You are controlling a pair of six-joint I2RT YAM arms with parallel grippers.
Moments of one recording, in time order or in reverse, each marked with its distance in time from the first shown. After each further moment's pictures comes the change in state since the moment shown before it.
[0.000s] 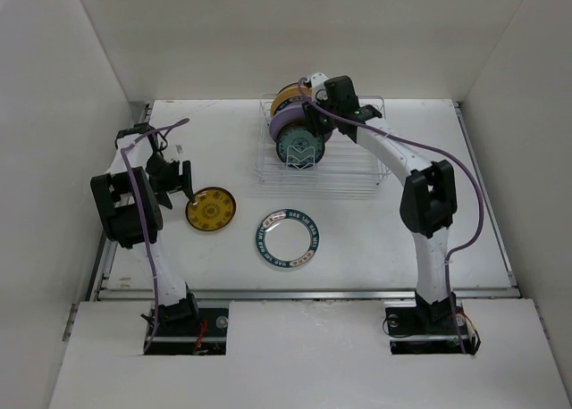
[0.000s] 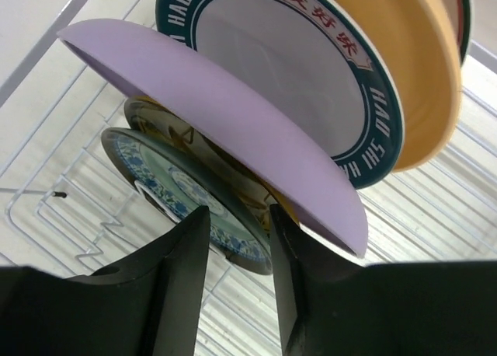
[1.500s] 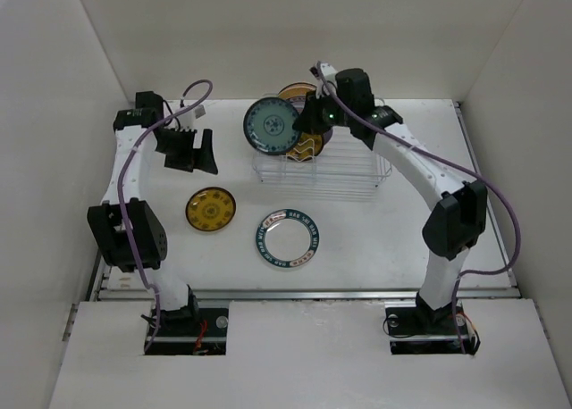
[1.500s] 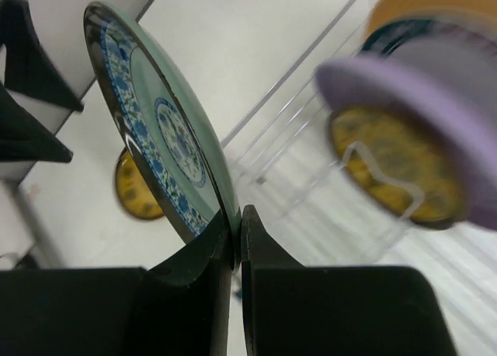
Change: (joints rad) left arm -0.130 -0.229 0.130 -0.036 0.287 0.171; right arm 0.039 -0.274 -0.092 0.016 -0.242 0.294
